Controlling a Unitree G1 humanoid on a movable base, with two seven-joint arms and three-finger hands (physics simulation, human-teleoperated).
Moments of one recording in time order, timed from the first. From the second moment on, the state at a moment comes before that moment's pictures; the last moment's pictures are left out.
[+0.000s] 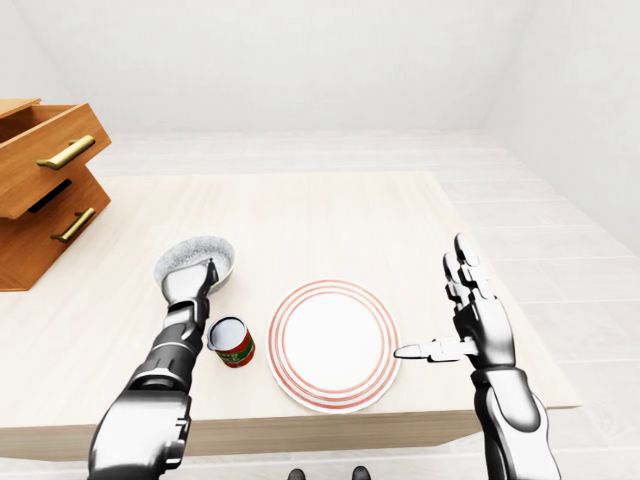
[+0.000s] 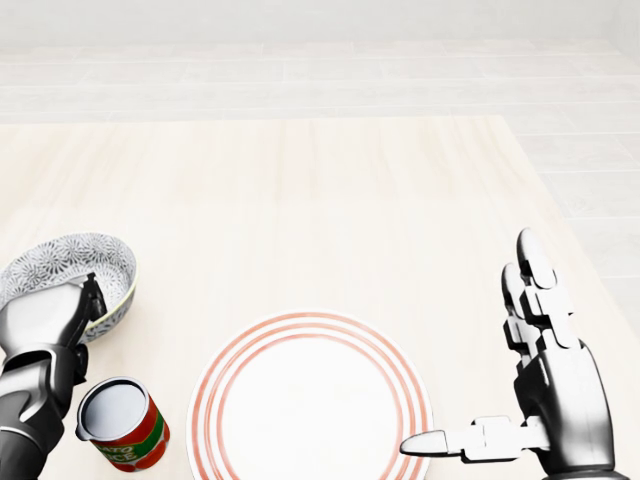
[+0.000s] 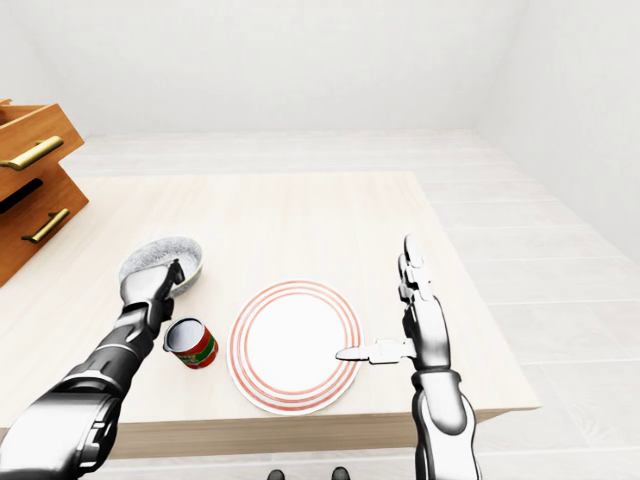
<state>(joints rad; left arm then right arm) -0.71 0.38 -0.03 1.25 1.06 0.04 0.38 0.23 0.00 -0.12 -0.45 -0.05 0.01 0.17</state>
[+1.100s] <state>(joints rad) -0.31 0.20 0.03 -0.14 1.14 0.09 -0.35 0.28 0.02 -0.19 -0.54 0.00 0.03 0.22</state>
